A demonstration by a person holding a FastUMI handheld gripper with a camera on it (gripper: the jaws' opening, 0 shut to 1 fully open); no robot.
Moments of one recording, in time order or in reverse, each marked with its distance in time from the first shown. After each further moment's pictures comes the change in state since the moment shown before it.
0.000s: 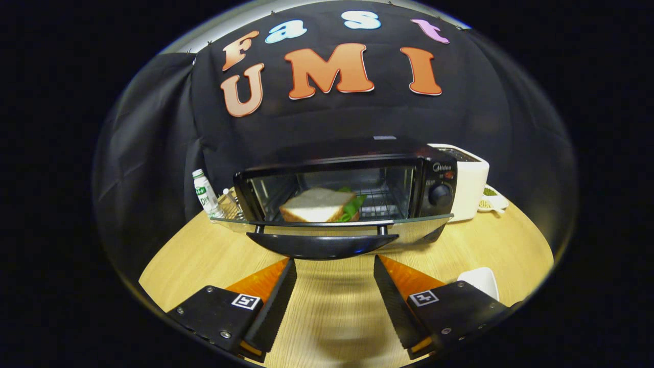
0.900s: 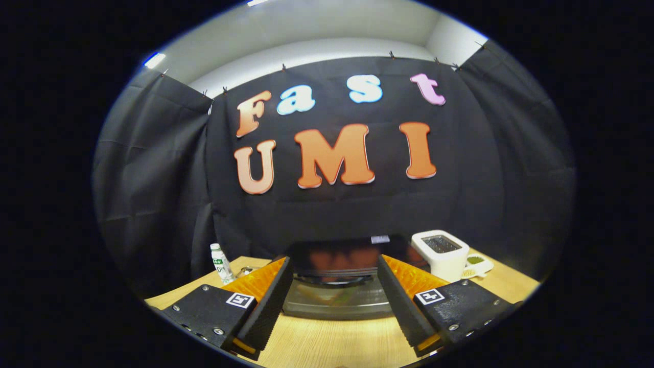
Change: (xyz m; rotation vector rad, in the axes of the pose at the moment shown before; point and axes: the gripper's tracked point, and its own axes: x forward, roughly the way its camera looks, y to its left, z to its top) arm -0.096 0.008 0.151 -0.042 -0.512 0.010
